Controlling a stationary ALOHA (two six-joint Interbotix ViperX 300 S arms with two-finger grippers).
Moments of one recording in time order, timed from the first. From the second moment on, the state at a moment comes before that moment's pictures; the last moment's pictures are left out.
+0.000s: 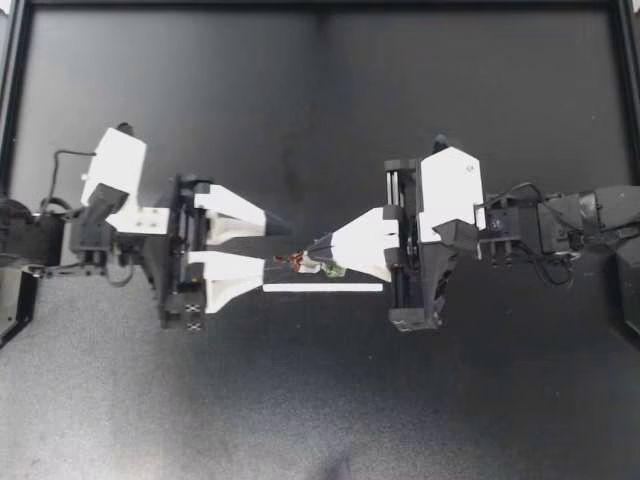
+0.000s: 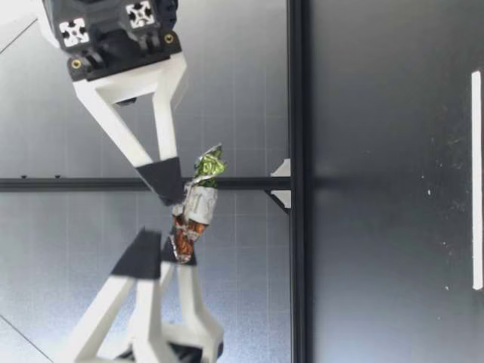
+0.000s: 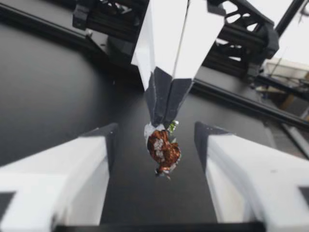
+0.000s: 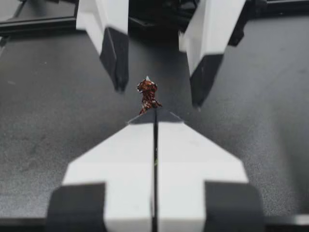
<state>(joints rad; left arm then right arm) -0.02 -0.16 0.95 -0.04 -0.70 -0.35 -0.02 -0.12 0.77 -0.03 -0.37 0.08</state>
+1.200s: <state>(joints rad) 0.01 -0.09 0.91 -0.02 -0.70 -0.27 -0.03 -0.14 0.80 -0.02 -0.38 0.10</state>
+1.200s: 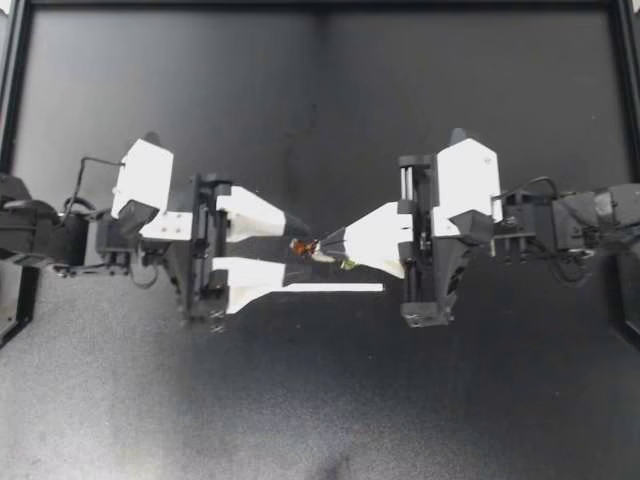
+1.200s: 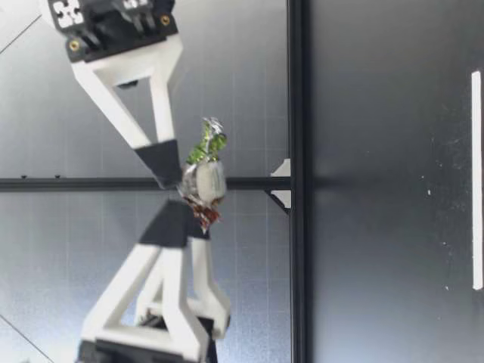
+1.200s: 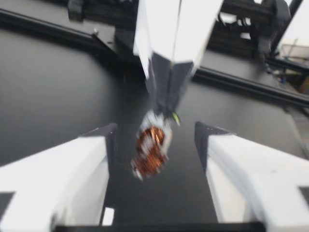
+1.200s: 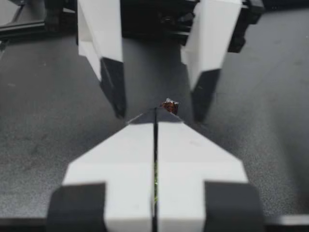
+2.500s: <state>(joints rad) 0.04 -0.21 1.01 0.00 -0.70 -0.16 -0.02 -0.21 0.89 0.01 -0.38 0.10</state>
